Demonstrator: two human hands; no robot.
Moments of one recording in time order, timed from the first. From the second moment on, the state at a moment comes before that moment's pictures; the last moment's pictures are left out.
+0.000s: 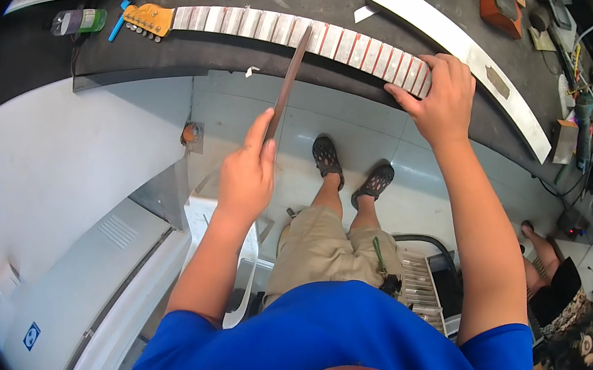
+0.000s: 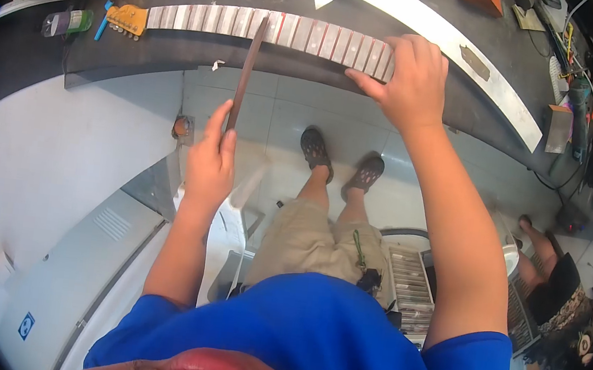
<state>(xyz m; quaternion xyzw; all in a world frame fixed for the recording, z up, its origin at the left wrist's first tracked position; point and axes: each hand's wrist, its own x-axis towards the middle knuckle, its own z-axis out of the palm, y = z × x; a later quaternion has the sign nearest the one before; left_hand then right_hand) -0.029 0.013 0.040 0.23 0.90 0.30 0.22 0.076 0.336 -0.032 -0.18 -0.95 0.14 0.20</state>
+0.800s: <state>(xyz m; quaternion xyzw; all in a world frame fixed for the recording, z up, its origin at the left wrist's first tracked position) -0.107 0.120 0.035 0.34 0.91 0.21 0.09 0.077 0.337 -0.034 -0.18 -0.95 0.15 0.20</state>
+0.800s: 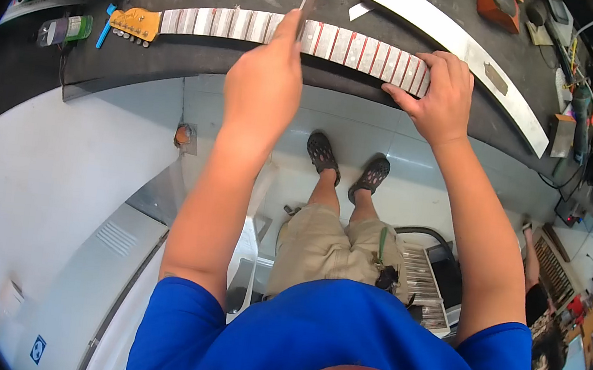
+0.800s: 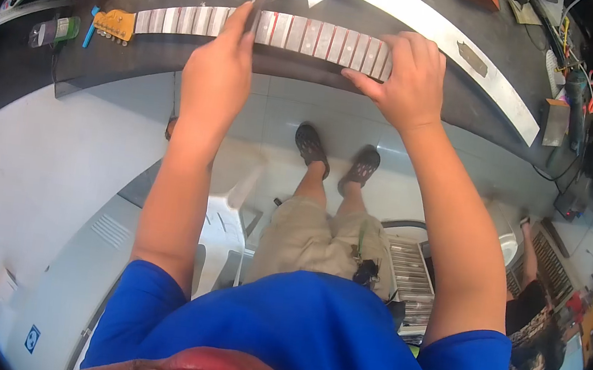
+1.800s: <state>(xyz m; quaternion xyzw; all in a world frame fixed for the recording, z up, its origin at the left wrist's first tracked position) -0.005 0.061 0.014 0.35 0.90 0.24 0.06 0.085 0.330 -0.024 -0.17 -0.94 0.18 0.25</state>
